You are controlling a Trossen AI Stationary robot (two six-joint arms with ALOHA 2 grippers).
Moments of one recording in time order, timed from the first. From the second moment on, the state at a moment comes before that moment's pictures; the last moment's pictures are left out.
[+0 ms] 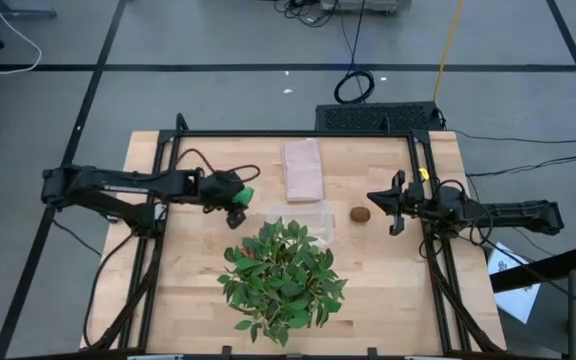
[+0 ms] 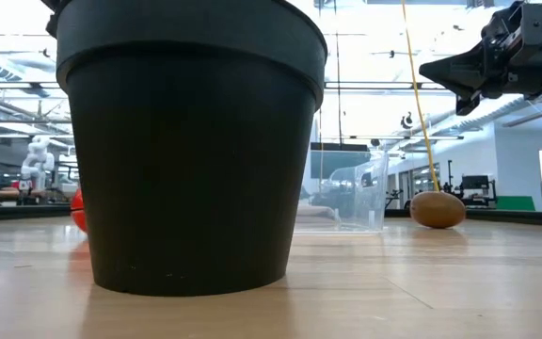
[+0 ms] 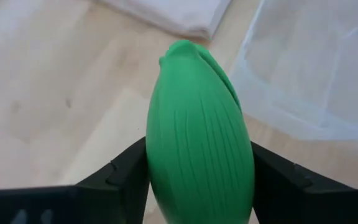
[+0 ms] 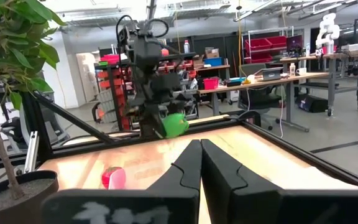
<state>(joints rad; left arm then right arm) 0.13 1.19 0.74 -0.48 -0.12 -0.36 -0.05 0.23 0.02 0.36 0.13 0.12</state>
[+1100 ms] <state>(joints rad) 0.00 0.67 0.54 -0.16 -0.19 0.05 -0.05 0.24 0.02 0.35 0.13 0.12</state>
